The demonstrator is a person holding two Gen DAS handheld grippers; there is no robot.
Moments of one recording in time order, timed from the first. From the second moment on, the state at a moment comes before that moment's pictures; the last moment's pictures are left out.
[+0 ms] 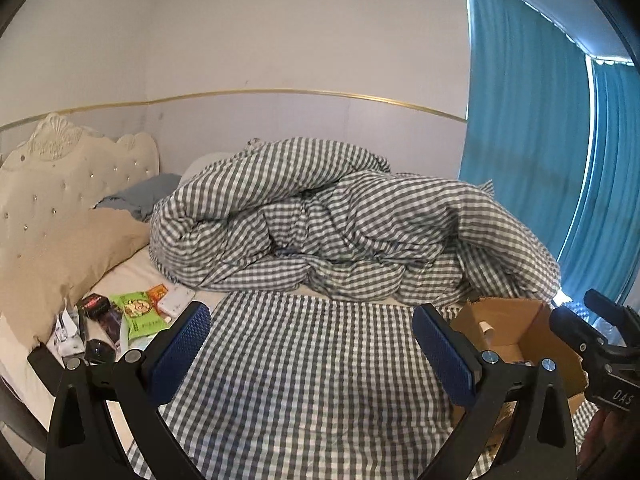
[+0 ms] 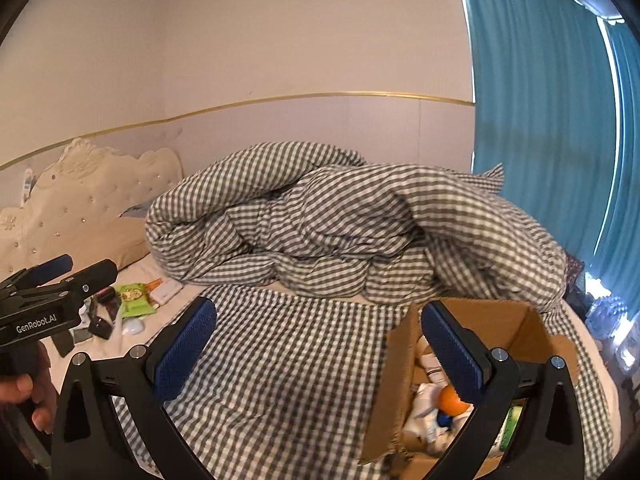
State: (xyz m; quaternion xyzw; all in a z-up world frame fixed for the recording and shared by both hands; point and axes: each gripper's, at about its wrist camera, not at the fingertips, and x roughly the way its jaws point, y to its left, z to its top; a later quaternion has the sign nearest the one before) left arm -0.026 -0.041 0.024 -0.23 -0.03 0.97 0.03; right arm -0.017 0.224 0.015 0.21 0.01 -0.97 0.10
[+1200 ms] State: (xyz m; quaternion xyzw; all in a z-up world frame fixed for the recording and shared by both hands) left arm -0.031 -0.039 0.007 -0.26 -0.02 0.97 0.01; right arm -0.020 0.233 -0.007 0.24 0.00 -0.97 0.09
